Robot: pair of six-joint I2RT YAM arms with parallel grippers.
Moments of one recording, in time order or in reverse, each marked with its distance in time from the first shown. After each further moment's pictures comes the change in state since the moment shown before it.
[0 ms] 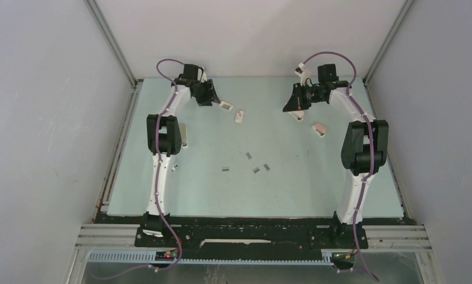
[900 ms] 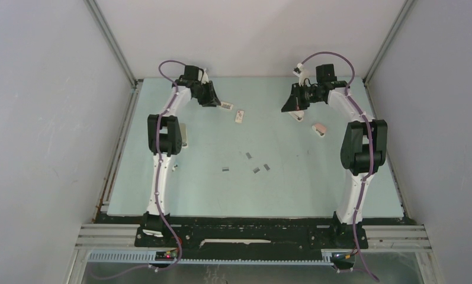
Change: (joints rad) left arm -0.003 0.015 0.000 0.005 0.073 0.019; right arm 0.021 0.003 0.000 0.010 0.000 0.009
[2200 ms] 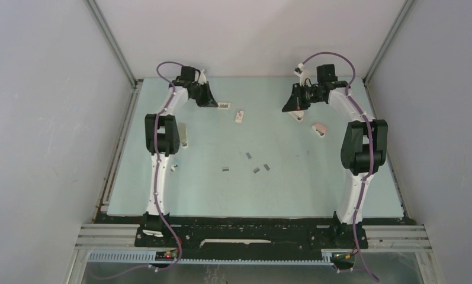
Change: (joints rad) left arm 0.022 -0.013 -0.033 0.007 0.070 0.032; right arm -0.013 0.003 0.000 0.000 0.004 0.010
